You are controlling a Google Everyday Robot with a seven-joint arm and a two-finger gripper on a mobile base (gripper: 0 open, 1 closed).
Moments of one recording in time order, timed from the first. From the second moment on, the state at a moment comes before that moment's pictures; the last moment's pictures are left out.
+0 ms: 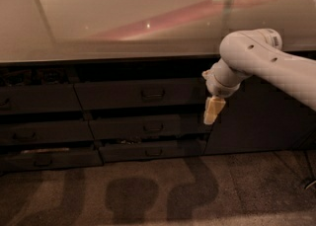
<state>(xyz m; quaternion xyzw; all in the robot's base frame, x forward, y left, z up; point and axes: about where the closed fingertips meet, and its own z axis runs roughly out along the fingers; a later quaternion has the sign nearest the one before) 0.630 -0.180 0.724 -0.67 0.71 -0.06 0.18</state>
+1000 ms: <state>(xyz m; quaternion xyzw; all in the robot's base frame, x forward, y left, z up) 0.671 -0.192 0.681 -0.67 0.72 -0.06 0.15</state>
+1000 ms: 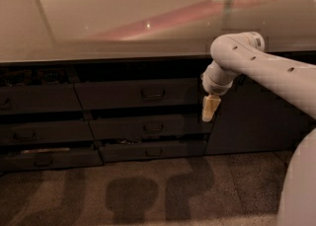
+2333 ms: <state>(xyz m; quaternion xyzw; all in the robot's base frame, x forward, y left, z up) 0.689 -0.203 0.681 -0.66 0.73 -0.02 0.17</state>
